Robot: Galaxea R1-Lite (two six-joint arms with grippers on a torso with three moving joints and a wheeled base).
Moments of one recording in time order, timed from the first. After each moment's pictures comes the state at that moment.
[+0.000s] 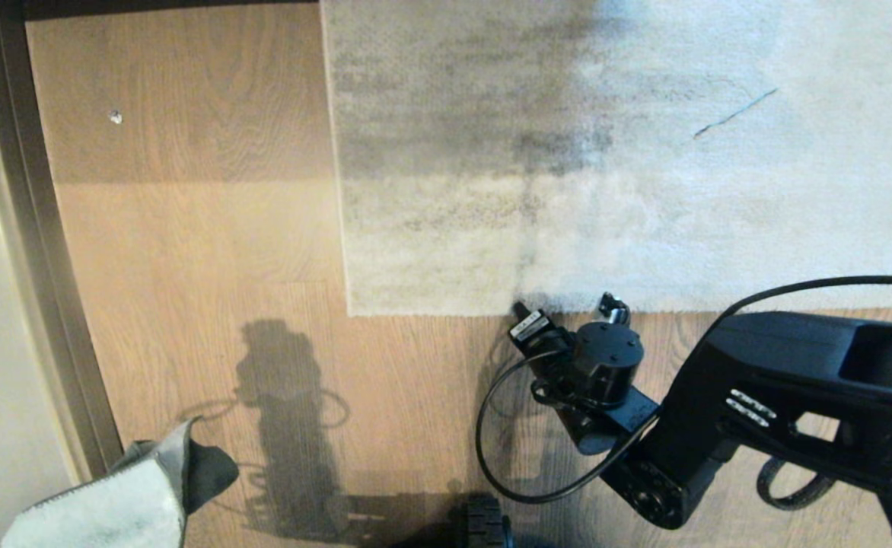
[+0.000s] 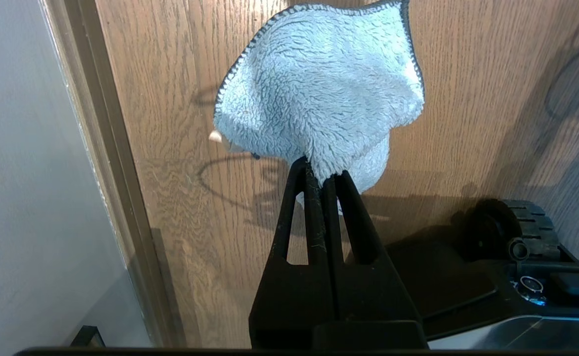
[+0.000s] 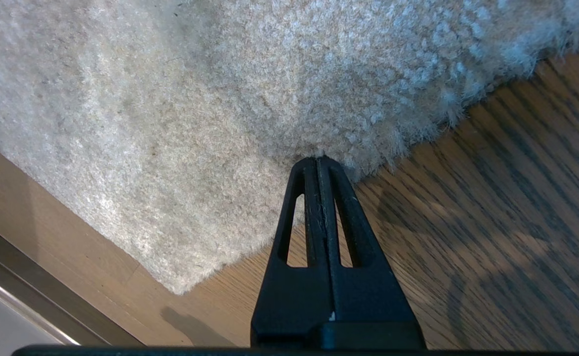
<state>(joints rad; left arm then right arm) 0.00 0.00 -0.09 0.21 0.01 -0.05 0.69 2.30 -0.84 -1.52 -0.40 0.94</state>
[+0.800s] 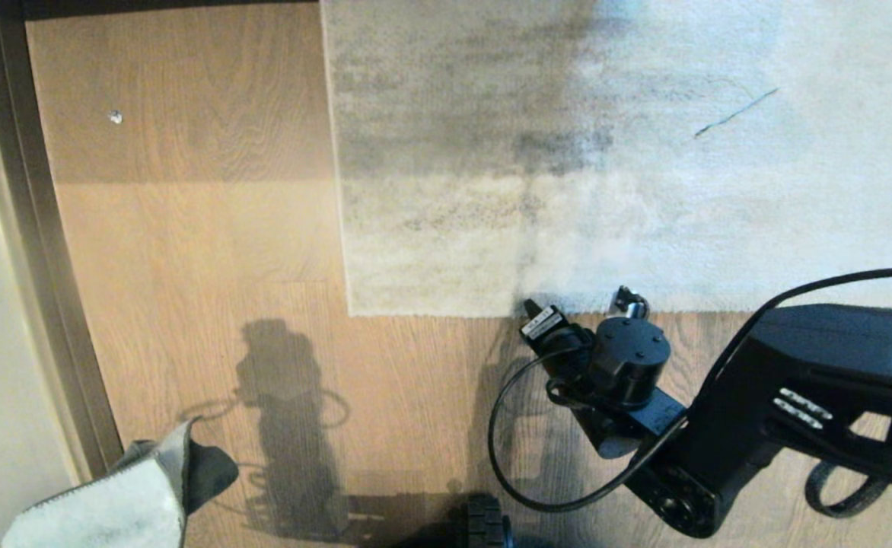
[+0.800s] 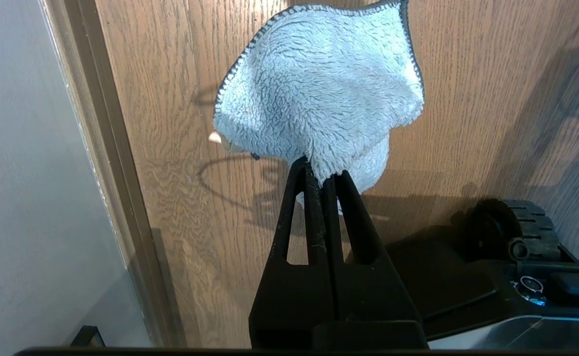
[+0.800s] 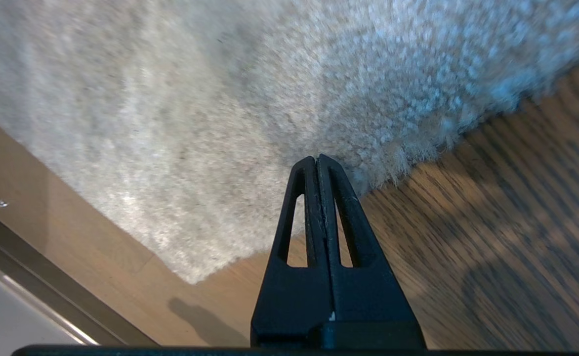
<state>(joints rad) 0.00 0.00 -0.09 0.21 0.01 -0.05 0.69 2.21 -0.76 -1.52 -0.40 0.91</state>
